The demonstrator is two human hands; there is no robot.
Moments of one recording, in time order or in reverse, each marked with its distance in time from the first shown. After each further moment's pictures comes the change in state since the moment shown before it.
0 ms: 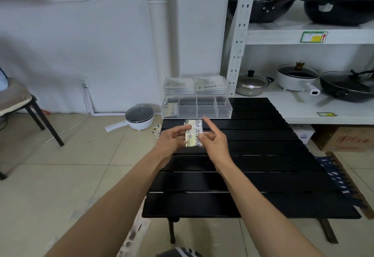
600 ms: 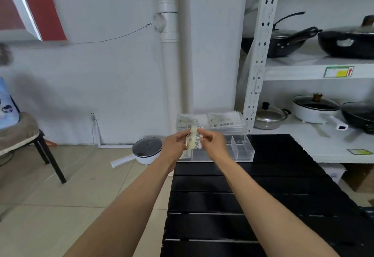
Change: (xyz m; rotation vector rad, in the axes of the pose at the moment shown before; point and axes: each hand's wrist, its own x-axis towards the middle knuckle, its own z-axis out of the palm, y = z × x) left_hand 0.122 0.054 -0.051 0.083 0.166 0.088; right_hand 0.155 -0.031 0.060 -0.306 0.000 -0.099
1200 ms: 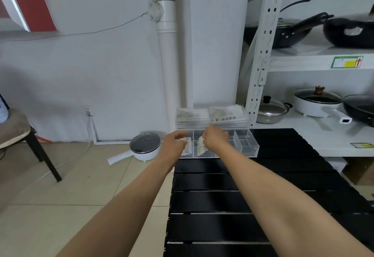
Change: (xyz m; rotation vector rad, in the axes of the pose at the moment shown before) left_hand 0.015 -0.028 -0.005 0.174 0.084 0.011; right_hand 0.052 0.020 0.017 -0.959 -0.137 0.144
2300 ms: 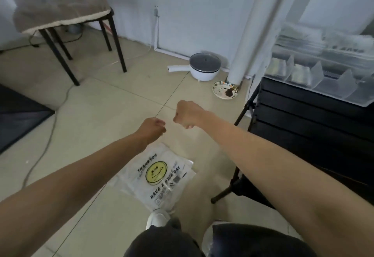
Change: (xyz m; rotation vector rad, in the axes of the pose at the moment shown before) left_hand -0.189 -0.224 -0.195 0.127 0.136 -0.588; right_hand -0.196 -0.210 0.182 -0.089 -0.614 -0.559
